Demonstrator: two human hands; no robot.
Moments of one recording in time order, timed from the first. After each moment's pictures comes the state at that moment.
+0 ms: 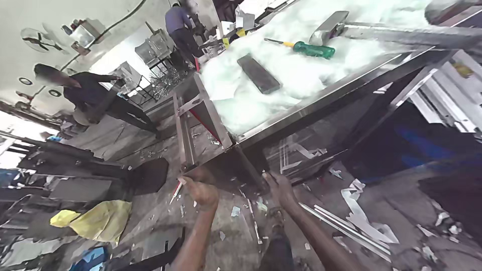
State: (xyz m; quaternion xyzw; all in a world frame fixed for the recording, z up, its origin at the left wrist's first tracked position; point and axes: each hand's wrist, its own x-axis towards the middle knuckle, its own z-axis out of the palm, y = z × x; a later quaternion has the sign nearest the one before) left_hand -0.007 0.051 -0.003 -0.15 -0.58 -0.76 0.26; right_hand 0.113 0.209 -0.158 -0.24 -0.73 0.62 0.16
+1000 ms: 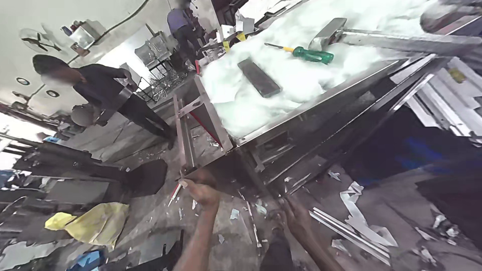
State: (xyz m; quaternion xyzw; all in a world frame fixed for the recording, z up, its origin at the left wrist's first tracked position) left_hand -0.010 0.052 -0.010 -0.13 -0.61 -0.73 0.27; right_hand 0.185 0.179 -0.172 -0.25 -0.75 0.54 0.28
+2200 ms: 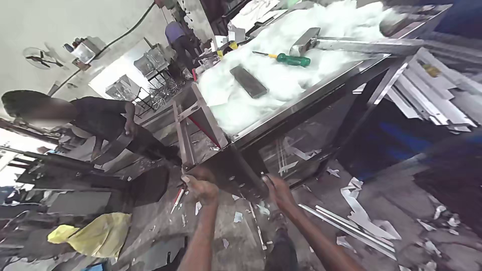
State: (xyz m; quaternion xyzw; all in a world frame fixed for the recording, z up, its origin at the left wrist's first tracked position) left_hand -0.017 0.050 -0.011 -0.17 -0.61 -0.72 0.29; right_hand 0.129 0.198 -0.157 -0.23 -0.77 0.57 0.17
